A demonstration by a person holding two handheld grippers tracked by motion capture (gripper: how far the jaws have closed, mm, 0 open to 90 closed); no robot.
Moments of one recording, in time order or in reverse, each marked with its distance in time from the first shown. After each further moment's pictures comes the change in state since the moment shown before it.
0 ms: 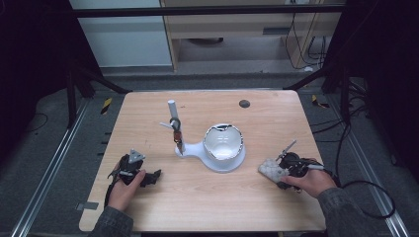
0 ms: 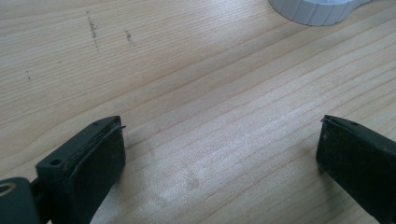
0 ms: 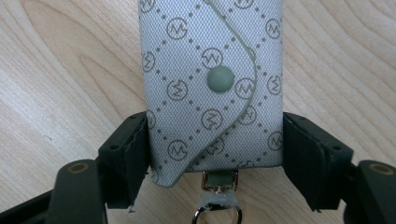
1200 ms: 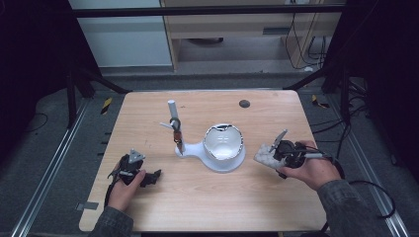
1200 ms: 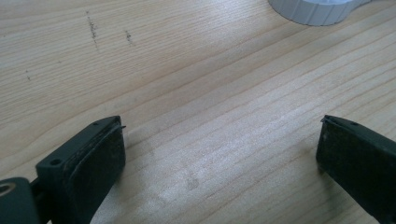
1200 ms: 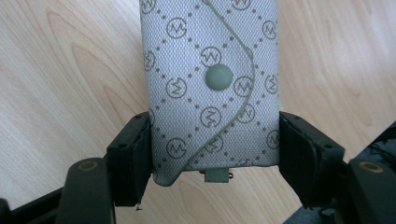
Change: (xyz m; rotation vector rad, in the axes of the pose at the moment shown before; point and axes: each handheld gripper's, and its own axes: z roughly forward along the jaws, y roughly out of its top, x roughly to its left) left arm 0.000 0.000 0.000 0.000 0.000 0.000; right arm 0.025 0.037 -0.071 -0.026 -0.200 -0.228
